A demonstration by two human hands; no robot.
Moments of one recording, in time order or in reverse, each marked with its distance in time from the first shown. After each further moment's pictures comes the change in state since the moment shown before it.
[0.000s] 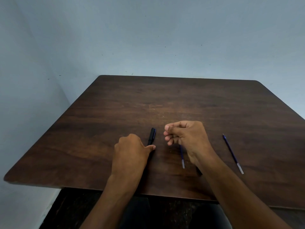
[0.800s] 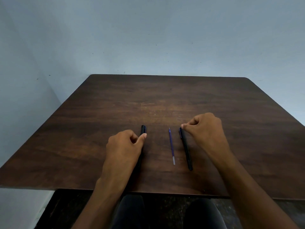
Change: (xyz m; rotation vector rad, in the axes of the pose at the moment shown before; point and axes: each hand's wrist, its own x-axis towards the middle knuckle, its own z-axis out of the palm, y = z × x) left_hand -0.011 0.004 -0.004 -0.260 0.095 0.124; right_hand 0.004 -0.013 -0.059 -0.831 0.272 -0.155
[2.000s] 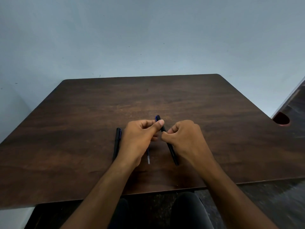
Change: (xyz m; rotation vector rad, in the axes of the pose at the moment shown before) left_hand -0.002 0.079 0.055 -0.743 -0.403 -0.043; right_hand -0.035 0.020 -0.015 0.065 -0.016 0.000
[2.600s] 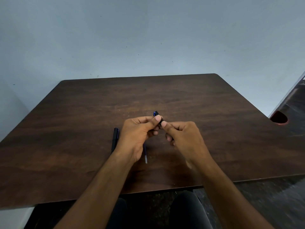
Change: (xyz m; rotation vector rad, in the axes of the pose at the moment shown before) left_hand 0.009 0.005 0.004 -0.316 -0.104 -0.056; right_hand -0.007 0.008 -0.001 0.537 -0.045 0.000
